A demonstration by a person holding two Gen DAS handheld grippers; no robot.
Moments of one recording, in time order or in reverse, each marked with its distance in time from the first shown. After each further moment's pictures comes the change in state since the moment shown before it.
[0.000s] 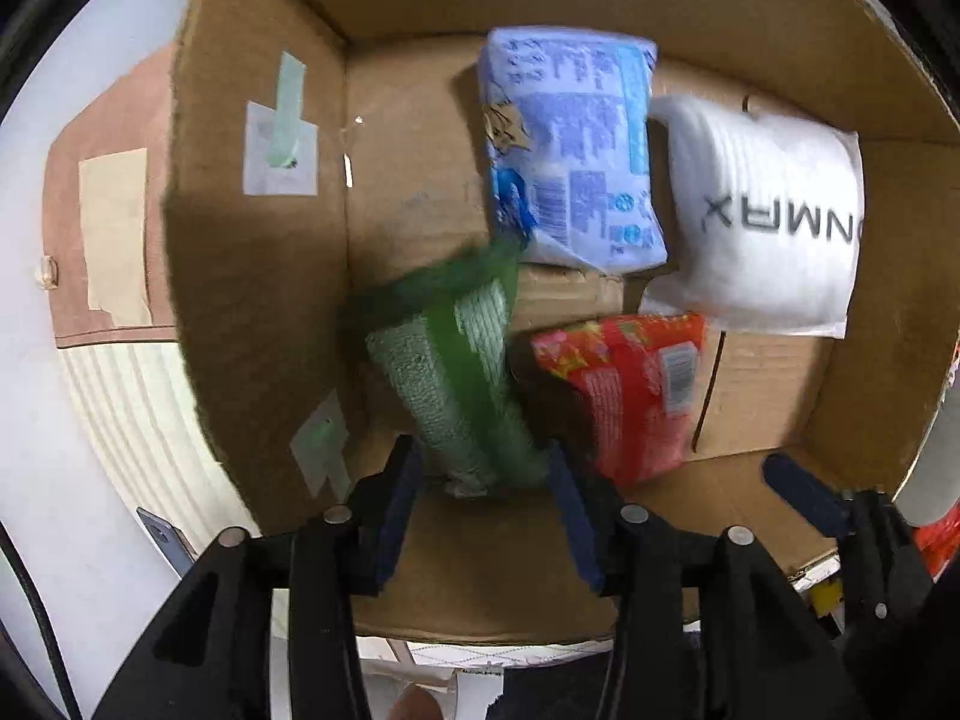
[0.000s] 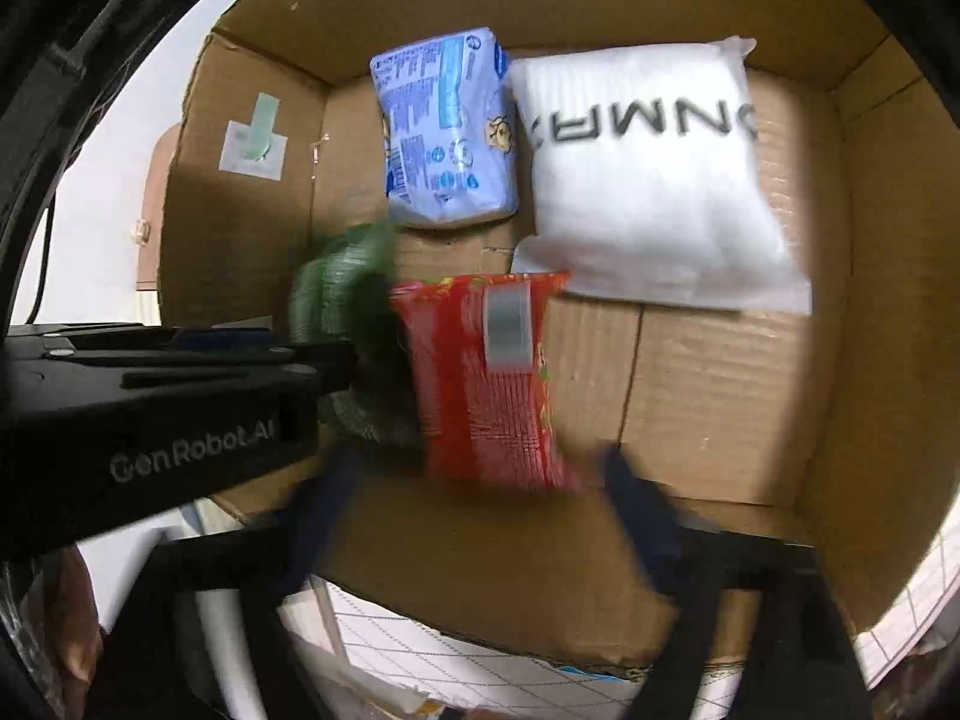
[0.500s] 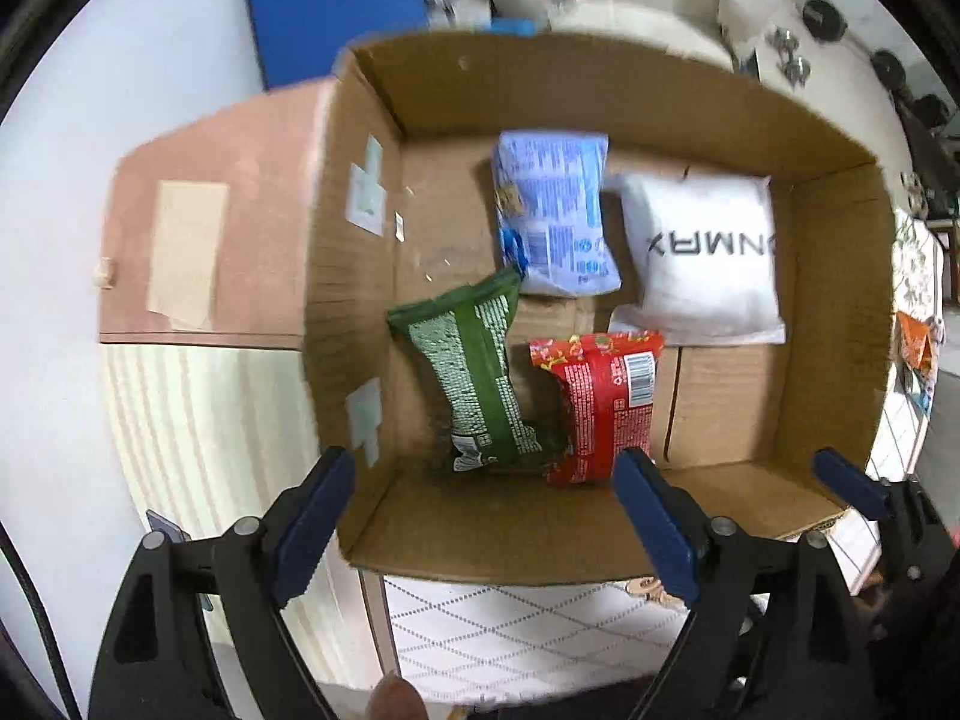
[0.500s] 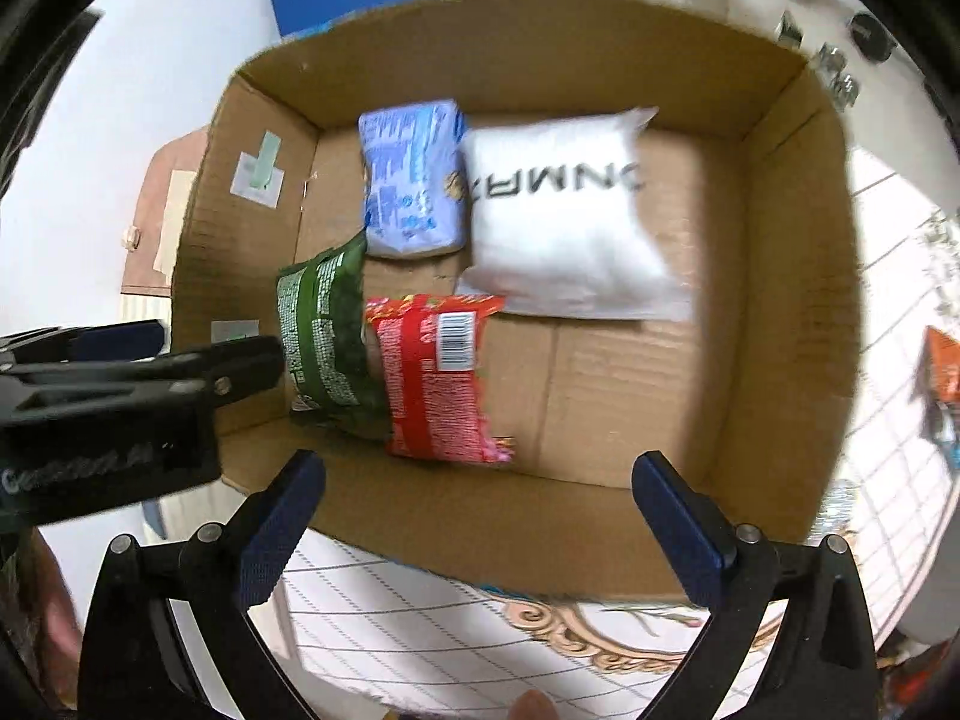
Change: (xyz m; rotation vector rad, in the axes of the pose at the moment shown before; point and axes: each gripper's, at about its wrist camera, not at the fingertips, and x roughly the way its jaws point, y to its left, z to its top) left arm -0.056 0.001 -0.060 -0.032 -0.264 0.015; right arm -0.054 -0.012 -0.027 -0.044 -0.124 -0.113
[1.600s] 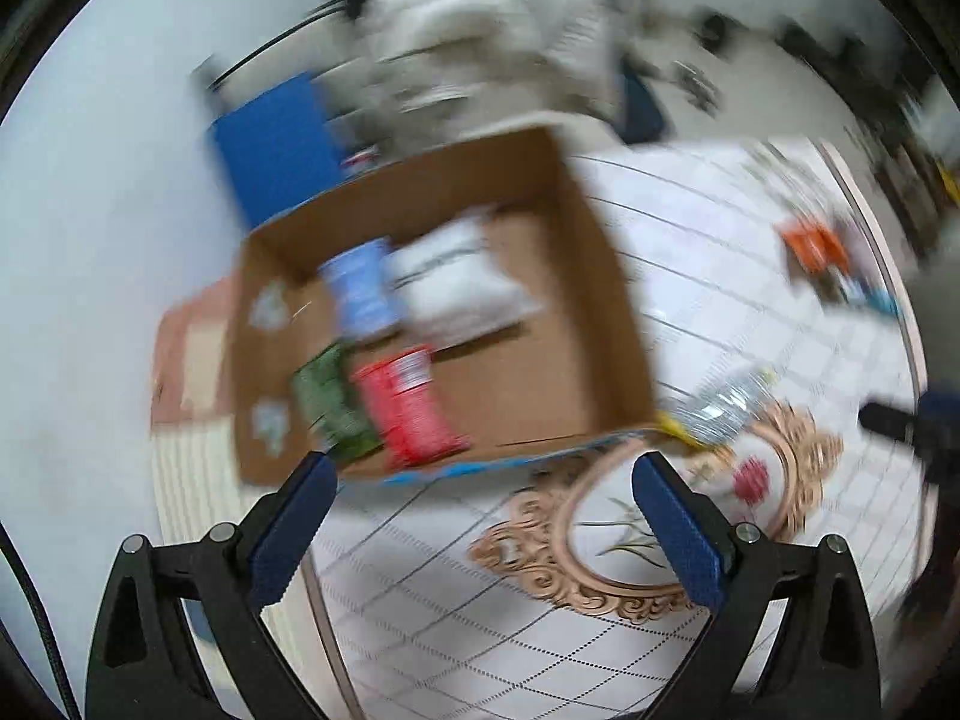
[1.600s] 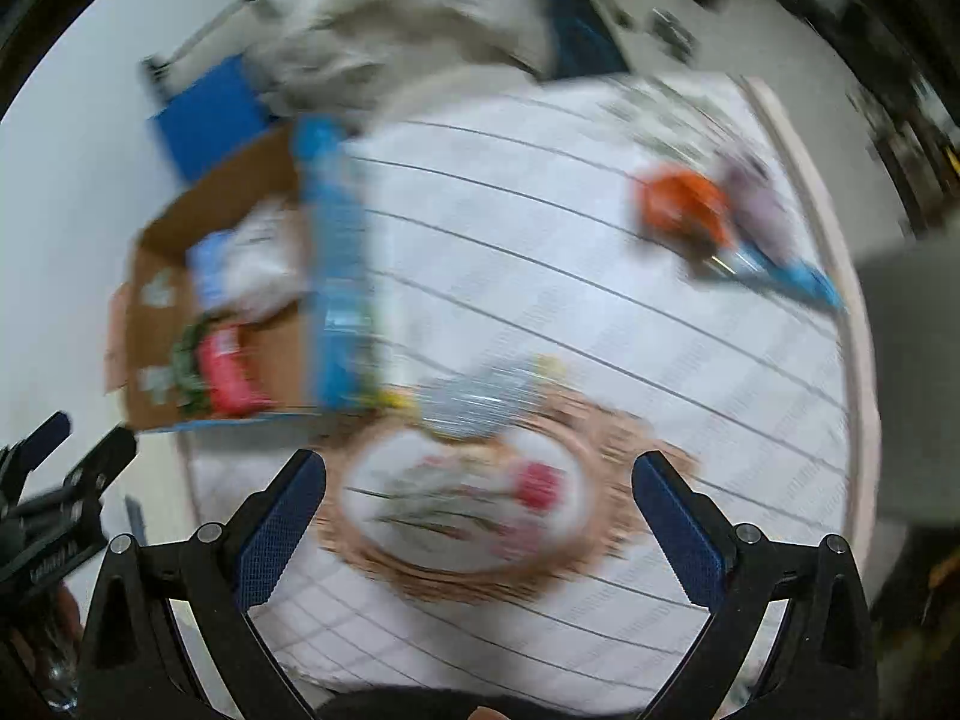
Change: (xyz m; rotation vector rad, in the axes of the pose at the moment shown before) left arm -0.063 -0.215 -0.115 0.318 -0.366 0.162; right arm -0.115 -0.273 -0.149 0.328 -0.161 0.007
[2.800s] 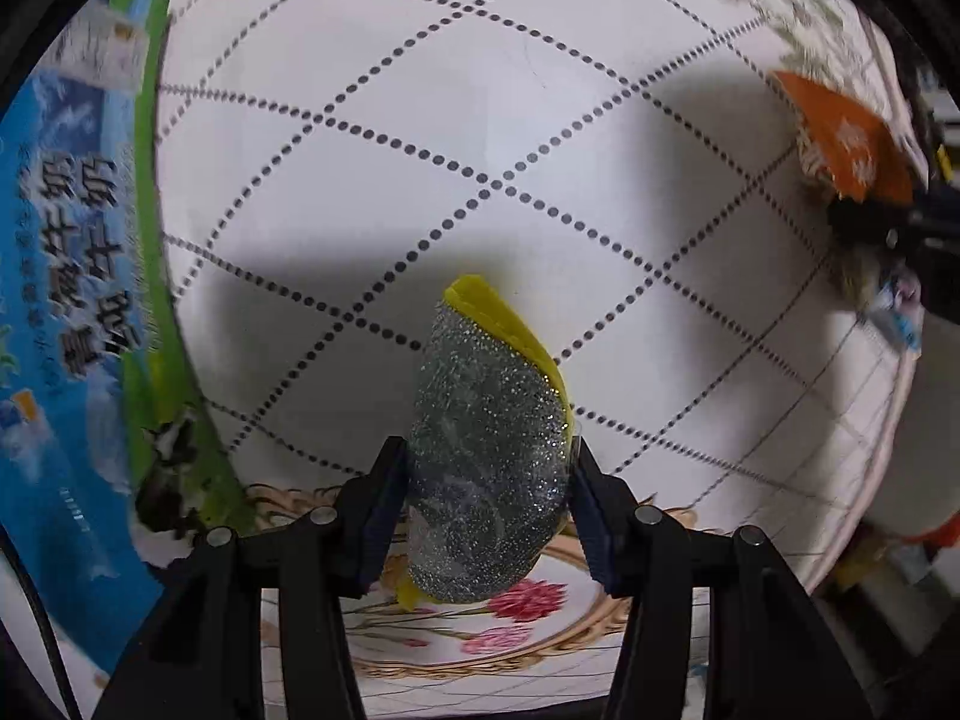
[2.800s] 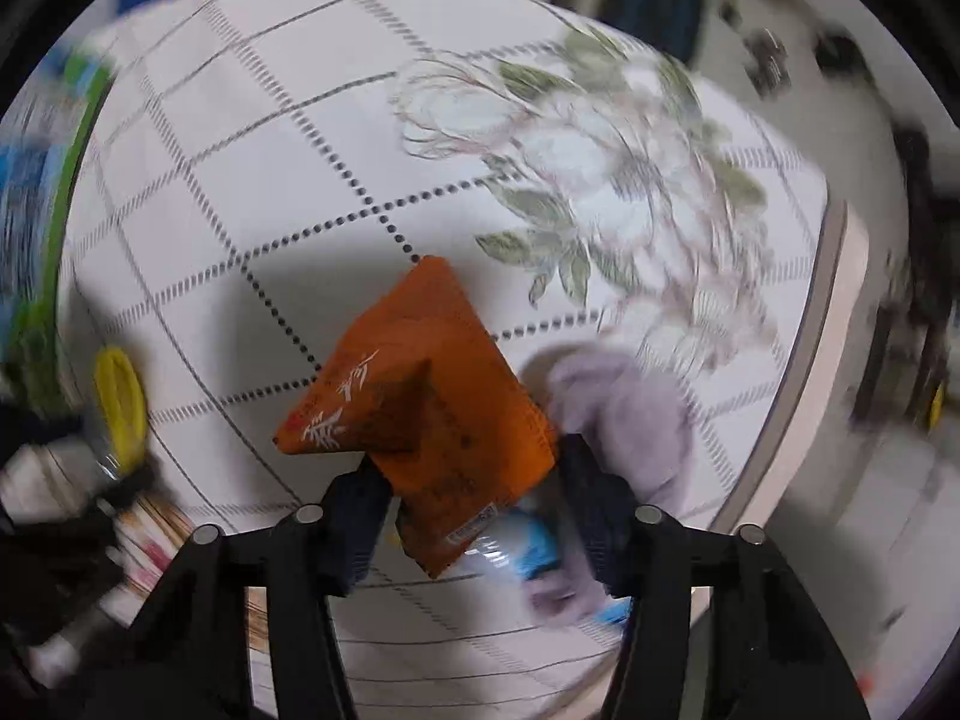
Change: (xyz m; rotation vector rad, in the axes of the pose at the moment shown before) left arm 0.208 -0.132 0.091 -0.142 0.547 -0.337; right arm 0.156 -0.101 0.203 -0.445 0.309 -0.257
